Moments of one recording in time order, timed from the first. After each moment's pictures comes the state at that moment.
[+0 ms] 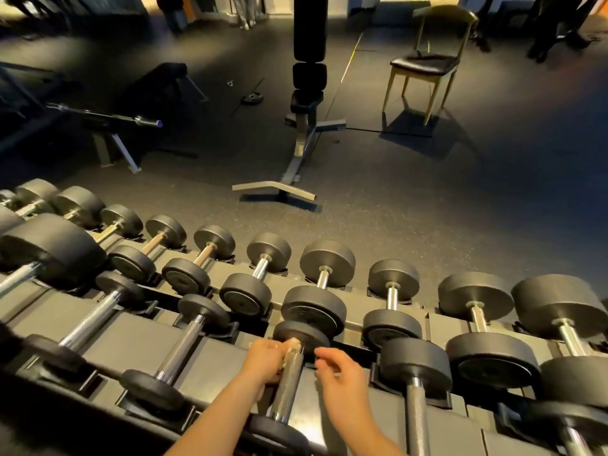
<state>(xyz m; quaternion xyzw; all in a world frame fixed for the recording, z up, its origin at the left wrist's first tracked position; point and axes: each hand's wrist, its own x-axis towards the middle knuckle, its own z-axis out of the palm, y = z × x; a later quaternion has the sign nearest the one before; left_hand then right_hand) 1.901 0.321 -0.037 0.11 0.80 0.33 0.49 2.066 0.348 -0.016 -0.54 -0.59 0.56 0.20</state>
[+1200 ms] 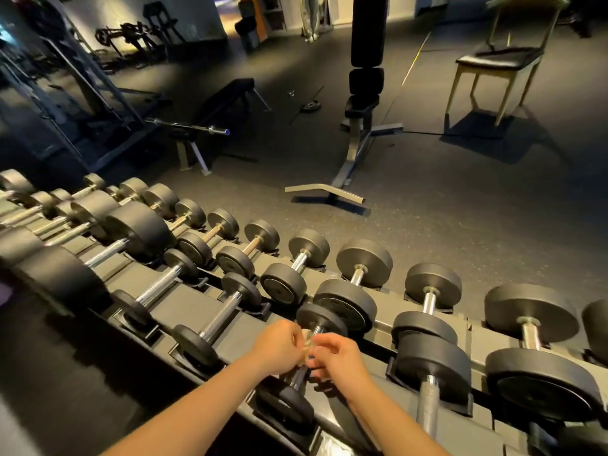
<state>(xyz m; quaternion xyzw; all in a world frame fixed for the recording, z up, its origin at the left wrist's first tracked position) 1.922 0.300 0.021 0.39 0.87 0.03 0.31 2.066 0.361 -0.018 -0.43 -0.47 0.77 0.08</state>
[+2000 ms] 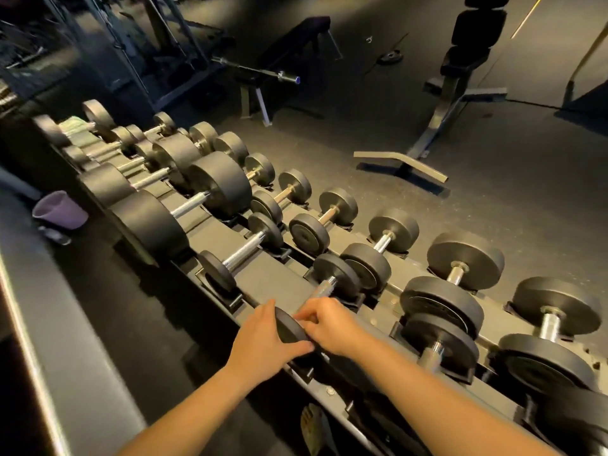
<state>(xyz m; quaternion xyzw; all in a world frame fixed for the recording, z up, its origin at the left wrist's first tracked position) 1.771 0.154 0.031 0.27 0.93 0.10 0.23 1.839 0.309 -0.019 -0.16 -0.85 0.51 -0.04</state>
